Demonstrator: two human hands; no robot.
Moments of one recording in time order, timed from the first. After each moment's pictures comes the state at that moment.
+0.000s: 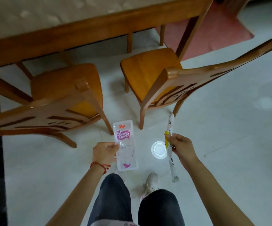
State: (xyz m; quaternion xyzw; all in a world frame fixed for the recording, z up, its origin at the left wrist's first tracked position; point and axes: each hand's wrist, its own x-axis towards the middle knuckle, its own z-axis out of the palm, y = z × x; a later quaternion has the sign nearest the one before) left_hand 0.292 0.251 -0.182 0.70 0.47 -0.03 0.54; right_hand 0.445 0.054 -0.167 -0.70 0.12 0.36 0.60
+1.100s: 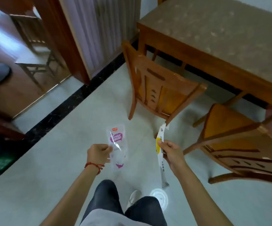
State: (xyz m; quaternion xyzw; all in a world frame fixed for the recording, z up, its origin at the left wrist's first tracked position) left_hand 0.064 0.102 -0.106 0.36 0.76 0.26 0.47; right_hand 0.305 0.108 -0.100 -0.65 -0.23 0.61 0.40
